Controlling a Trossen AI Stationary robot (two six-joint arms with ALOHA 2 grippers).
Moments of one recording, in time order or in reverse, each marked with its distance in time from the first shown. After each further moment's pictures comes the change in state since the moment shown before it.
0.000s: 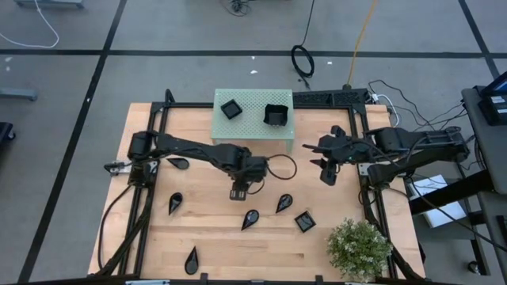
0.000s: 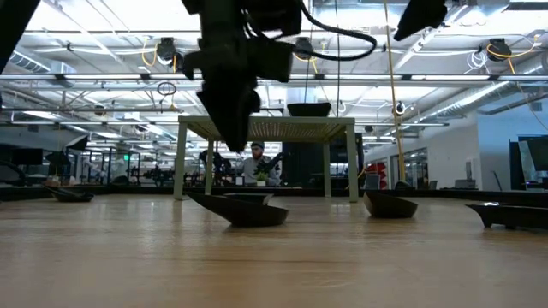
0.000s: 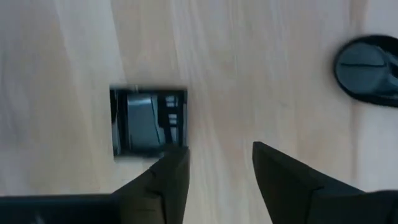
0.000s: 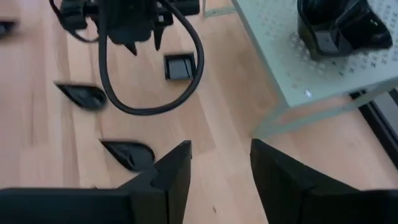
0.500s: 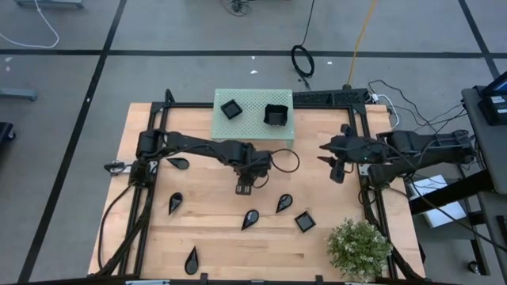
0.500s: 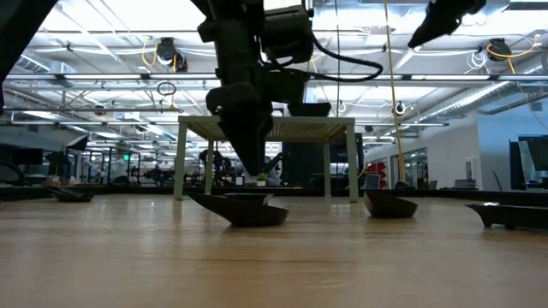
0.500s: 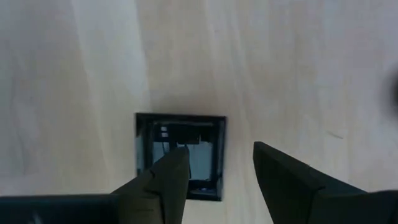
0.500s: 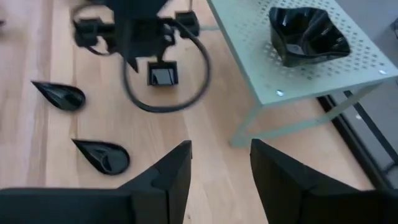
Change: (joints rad) left arm 0.061 0.076 0.000 0.088 0.001 0.048; right arm 0.000 -0.194 -0.184 0.095 0.078 -0.097
